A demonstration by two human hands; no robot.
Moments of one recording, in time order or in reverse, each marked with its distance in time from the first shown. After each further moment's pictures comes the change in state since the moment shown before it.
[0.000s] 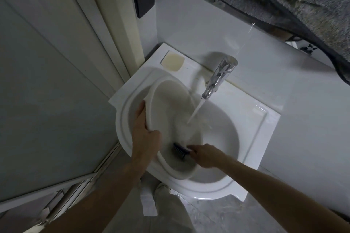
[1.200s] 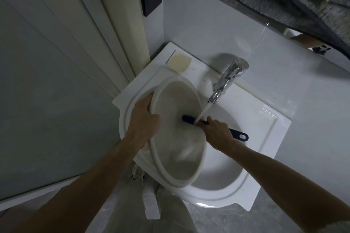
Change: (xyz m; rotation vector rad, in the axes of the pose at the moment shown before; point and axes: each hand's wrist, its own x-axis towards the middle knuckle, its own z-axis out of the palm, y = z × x) left_hand 0.046 0.043 -0.012 0.172 -0.137 0.046; right_hand 0.066 0.036 -0.034 -0.473 0.525 -0.143
